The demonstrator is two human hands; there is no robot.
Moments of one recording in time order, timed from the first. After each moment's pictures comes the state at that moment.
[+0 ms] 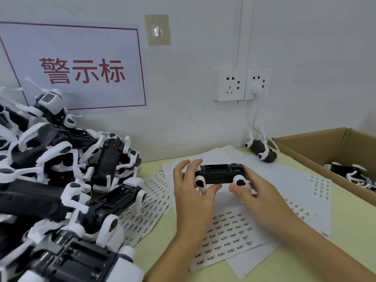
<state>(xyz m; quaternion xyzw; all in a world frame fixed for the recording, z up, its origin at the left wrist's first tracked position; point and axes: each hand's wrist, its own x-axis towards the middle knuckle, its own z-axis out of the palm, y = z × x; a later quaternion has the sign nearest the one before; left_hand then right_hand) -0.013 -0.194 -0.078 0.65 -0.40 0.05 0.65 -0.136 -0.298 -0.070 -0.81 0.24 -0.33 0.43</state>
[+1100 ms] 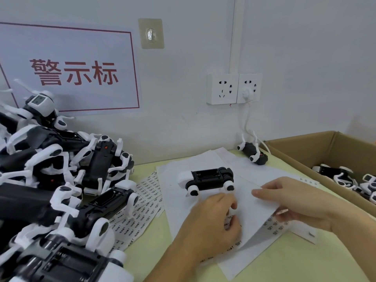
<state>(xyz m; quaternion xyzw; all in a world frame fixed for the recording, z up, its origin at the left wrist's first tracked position) -0.032 -0.188 -0.084 0.67 -0.66 0.00 0.35 -0.193 -0.326 -0.015 -0.75 0.38 -0.05 0.54</state>
